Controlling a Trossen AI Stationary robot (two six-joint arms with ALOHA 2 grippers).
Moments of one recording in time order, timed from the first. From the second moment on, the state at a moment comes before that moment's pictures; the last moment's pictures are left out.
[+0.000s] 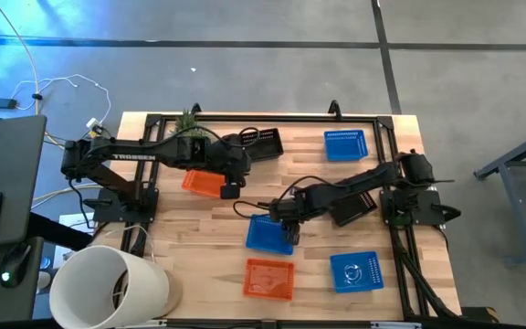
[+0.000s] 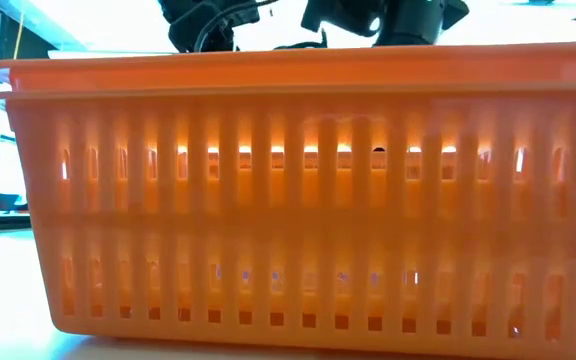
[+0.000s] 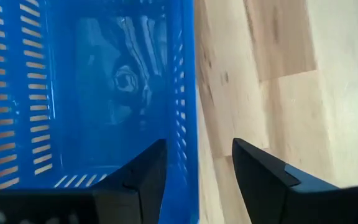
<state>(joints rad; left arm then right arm) 0.23 1.45 1.19 -0.63 -0.14 0.22 0.17 1.87 1.29 -0.67 0.08 0.36</state>
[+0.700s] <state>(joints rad) 0.24 1.45 1.19 -0.63 -0.14 0.22 0.13 1.88 1.29 -0.76 0.03 0.30</state>
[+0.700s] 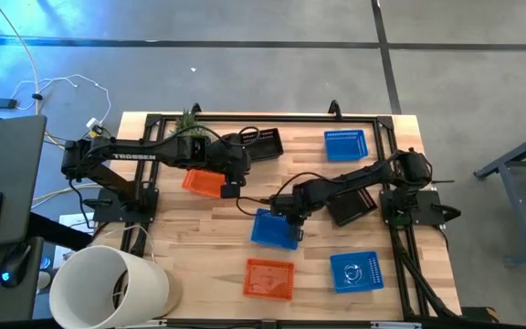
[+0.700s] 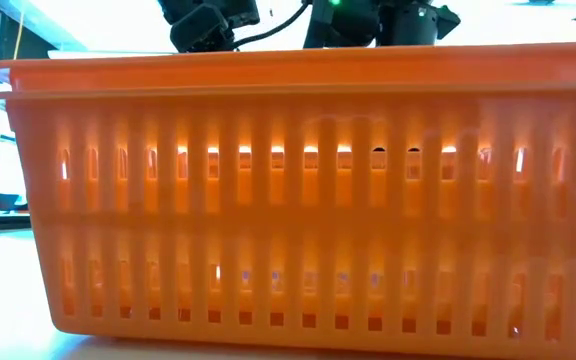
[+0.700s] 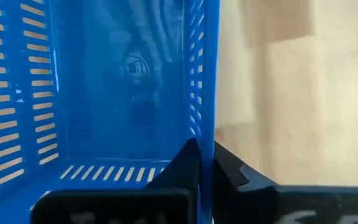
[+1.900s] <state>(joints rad) 0.24 1.45 1.19 -0.63 -0.20 0.22 -0.25 1.46 1.29 -1.11 0.39 -0.07</state>
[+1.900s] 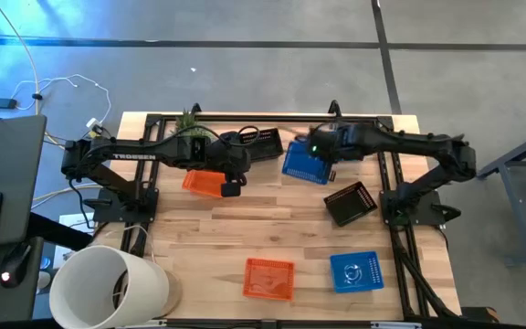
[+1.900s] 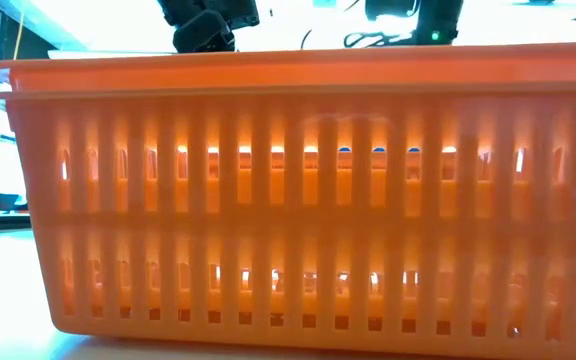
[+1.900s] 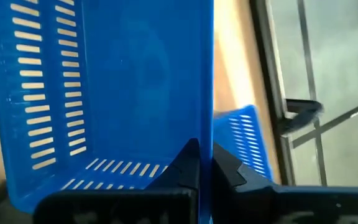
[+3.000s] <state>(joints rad) 0.24 1.45 1.19 -0.63 -0.19 0.22 -0.81 1.44 1.29 -1.04 0.32 -0.81</state>
